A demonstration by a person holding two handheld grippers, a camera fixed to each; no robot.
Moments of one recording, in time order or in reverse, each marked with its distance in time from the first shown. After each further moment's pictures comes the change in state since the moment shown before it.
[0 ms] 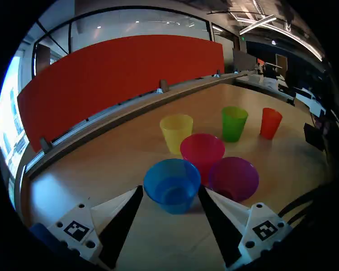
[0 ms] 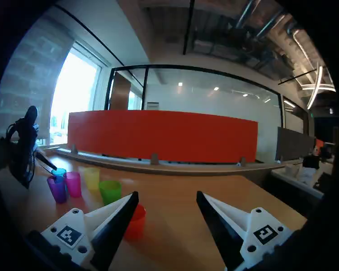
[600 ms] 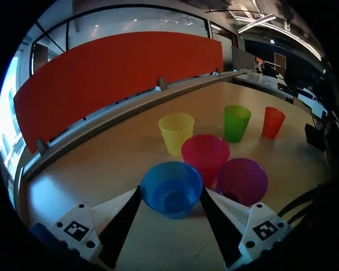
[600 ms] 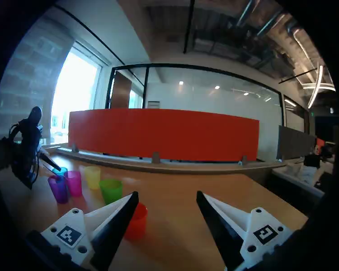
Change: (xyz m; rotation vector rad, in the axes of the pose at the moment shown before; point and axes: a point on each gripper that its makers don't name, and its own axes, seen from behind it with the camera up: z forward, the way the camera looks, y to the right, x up) left arm 0.003 -0.001 0.016 -0.016 -0.009 0.004; right arm -0.006 -0.003 0.004 0.007 -0.008 0.004
